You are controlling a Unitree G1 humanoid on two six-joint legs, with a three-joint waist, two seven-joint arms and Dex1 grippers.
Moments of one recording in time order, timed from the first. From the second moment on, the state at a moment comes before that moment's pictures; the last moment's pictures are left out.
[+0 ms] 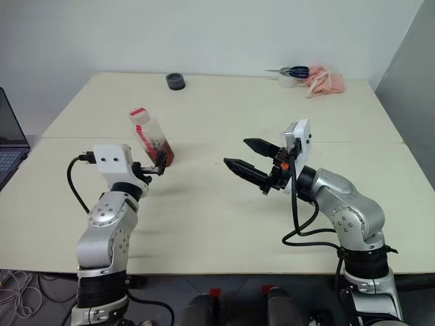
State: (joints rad) left arm -0.30 0.24 0.22 -0.23 -0.16 0.45 -0.07; right arm -0.49 -0.36 -0.03 -0.34 0.77 0.71 0.65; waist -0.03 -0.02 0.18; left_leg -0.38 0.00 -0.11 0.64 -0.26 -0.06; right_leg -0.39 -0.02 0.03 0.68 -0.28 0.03
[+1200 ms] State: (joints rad) left arm -0.68 0.38 0.24 0.42 -0.20 0.20 -0.30; right arm -0.44 -0.31 -0.03 -0.39 0.77 0.71 0.51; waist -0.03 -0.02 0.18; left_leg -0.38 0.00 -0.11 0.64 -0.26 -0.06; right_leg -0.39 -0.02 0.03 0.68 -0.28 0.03
